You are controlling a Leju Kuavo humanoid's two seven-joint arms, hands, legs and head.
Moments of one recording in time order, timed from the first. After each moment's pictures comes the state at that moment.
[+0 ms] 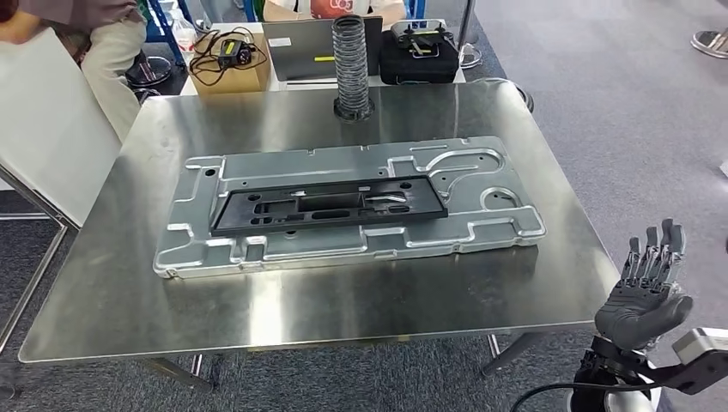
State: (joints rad) left arm -0.01 0.08 -0.32 -0.15 0.86 0.10 -0.47; right arm 0.09 0.03 -0.31 -1.80 -0.09 -0.16 -0.64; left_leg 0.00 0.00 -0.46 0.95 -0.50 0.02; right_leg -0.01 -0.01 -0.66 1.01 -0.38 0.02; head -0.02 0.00
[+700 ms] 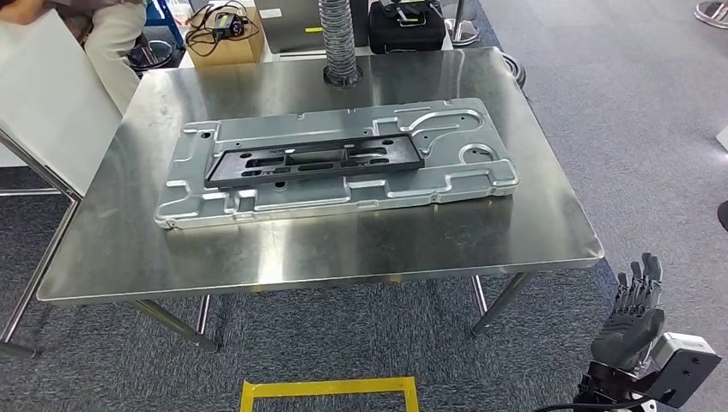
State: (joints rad) left arm 0.00 0.07 -0.33 -0.15 0.86 0.09 -0.46; right arm 0.16 0.06 -0.36 -1.71 -0.01 -0.16 -0.61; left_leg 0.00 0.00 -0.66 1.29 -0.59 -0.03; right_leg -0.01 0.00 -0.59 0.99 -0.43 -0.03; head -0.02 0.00
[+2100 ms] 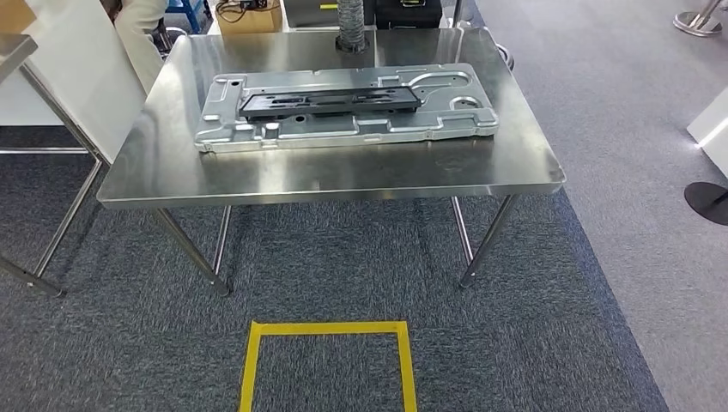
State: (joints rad) left arm -0.01 0.03 -0.42 -0.15 0.92 0.05 -0.47; right arm 0.04 0.08 -0.77 -0.45 0.83 -0.45 -0.21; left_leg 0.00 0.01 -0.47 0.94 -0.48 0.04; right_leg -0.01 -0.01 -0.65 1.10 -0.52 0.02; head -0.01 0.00
